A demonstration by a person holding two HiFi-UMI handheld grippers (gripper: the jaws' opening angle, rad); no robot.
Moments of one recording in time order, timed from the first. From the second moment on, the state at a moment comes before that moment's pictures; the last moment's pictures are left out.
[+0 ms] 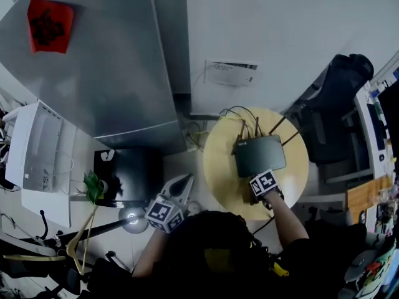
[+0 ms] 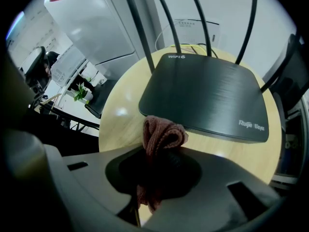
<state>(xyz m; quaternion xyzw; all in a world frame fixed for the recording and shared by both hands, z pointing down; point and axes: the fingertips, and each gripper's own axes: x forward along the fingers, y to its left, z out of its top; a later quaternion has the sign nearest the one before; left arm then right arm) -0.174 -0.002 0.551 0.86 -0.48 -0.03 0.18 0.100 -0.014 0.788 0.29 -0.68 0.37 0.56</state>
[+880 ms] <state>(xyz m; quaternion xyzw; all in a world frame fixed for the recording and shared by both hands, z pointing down) -0.196 -0.002 0.551 0.86 -0.47 -0.02 0.18 0.041 0.001 0.787 0.26 -0.71 0.38 0.54</state>
